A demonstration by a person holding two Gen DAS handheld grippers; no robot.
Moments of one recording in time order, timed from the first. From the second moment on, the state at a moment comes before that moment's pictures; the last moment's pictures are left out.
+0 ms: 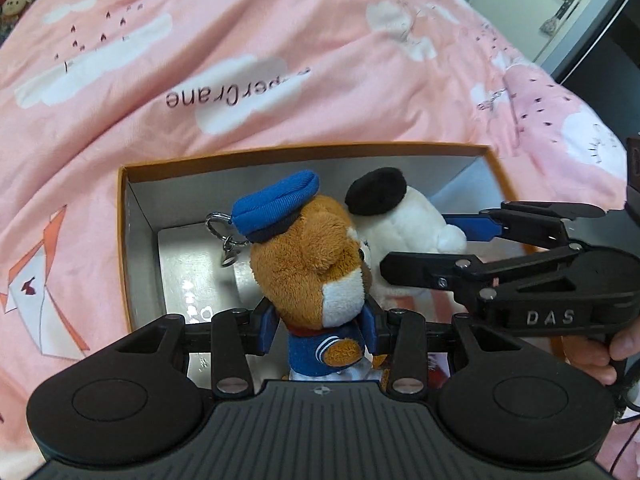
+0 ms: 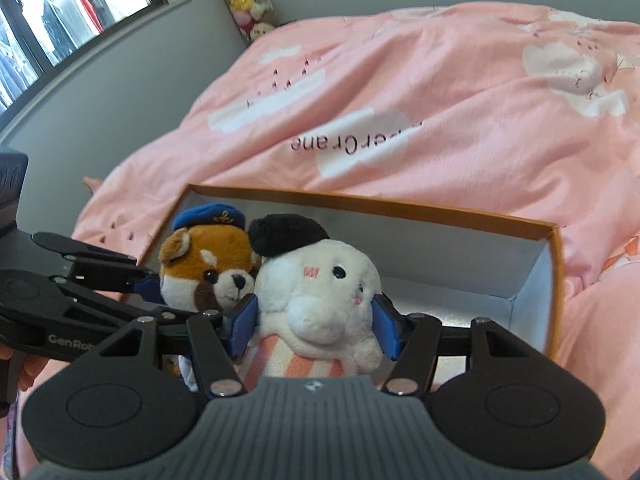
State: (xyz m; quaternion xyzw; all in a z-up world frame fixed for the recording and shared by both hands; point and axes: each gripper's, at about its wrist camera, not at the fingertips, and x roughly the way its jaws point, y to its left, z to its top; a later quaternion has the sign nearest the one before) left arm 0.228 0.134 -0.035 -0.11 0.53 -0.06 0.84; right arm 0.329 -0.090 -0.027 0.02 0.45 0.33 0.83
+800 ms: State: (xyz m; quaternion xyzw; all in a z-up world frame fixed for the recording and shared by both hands) left arm 0.231 0.144 -0.048 -0.09 0.51 -0.09 0.85; right arm 0.356 -0.088 -0.052 0.00 0.47 0.34 0.81
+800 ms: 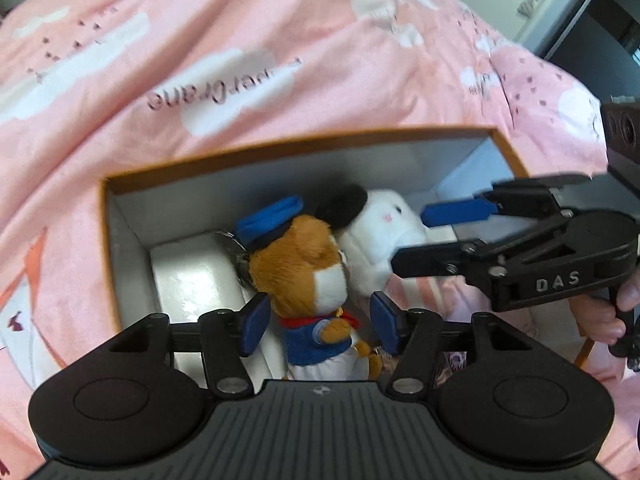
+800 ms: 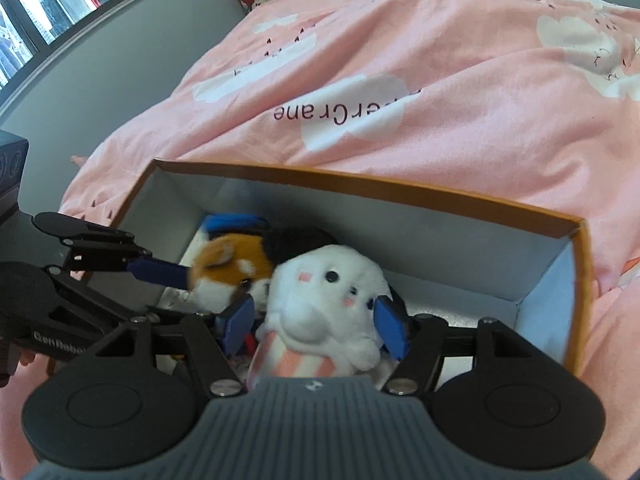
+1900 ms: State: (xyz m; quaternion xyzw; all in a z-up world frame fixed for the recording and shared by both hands) left arm 0.163 0.115 0.002 -0.08 0.40 -0.03 0.91; right arm 0.286 -0.101 -0.006 -0.03 0.41 0.33 0.85
